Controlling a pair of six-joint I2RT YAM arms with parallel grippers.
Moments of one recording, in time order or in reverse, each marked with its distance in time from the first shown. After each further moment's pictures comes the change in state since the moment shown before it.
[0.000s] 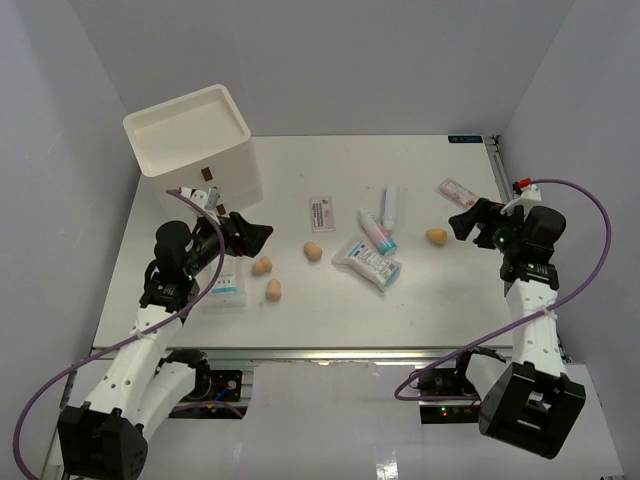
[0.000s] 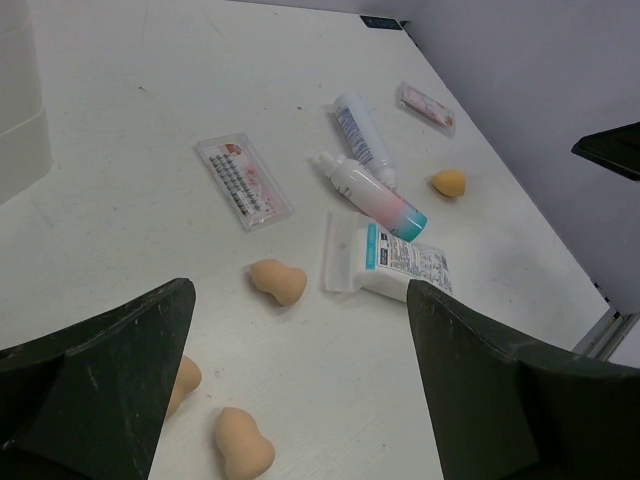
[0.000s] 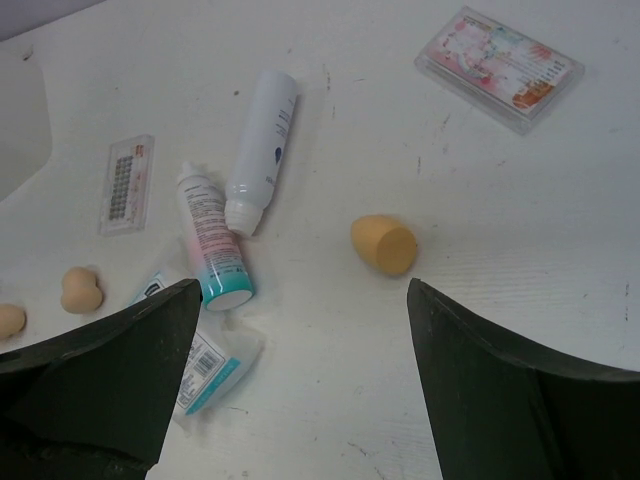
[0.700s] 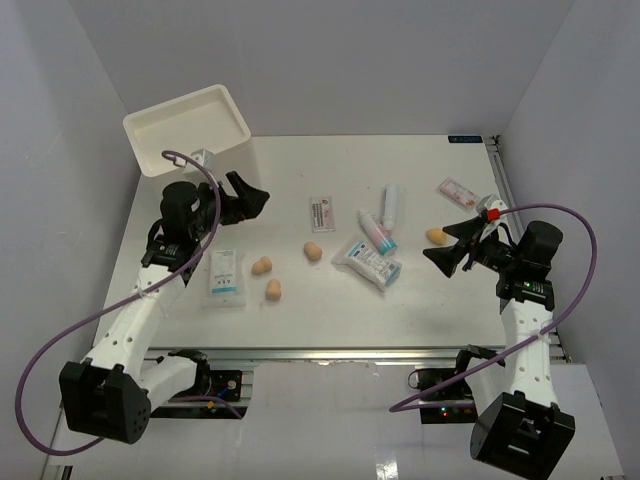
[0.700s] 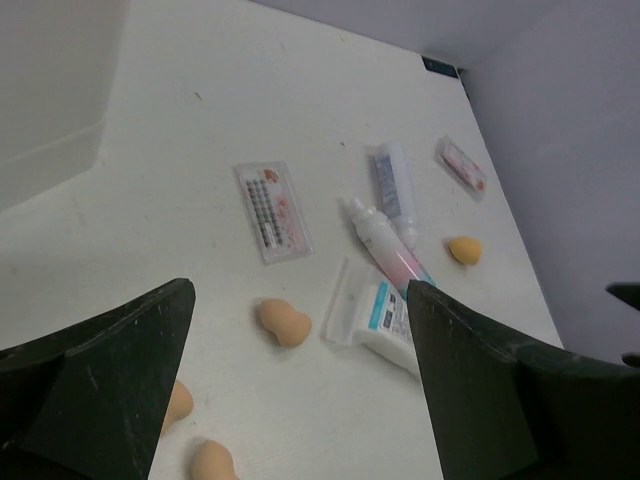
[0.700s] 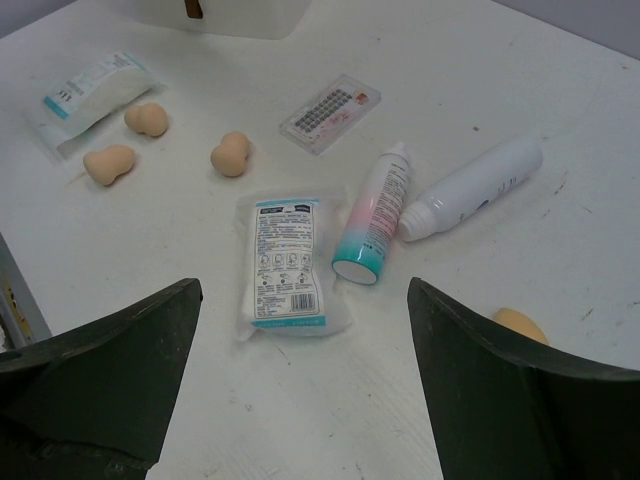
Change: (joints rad) left arm -0.003 0.283 0.336 -0.171 -0.233 -0.133; right arm -0.004 -0.158 -0.091 -0.009 -0.634 -0.446
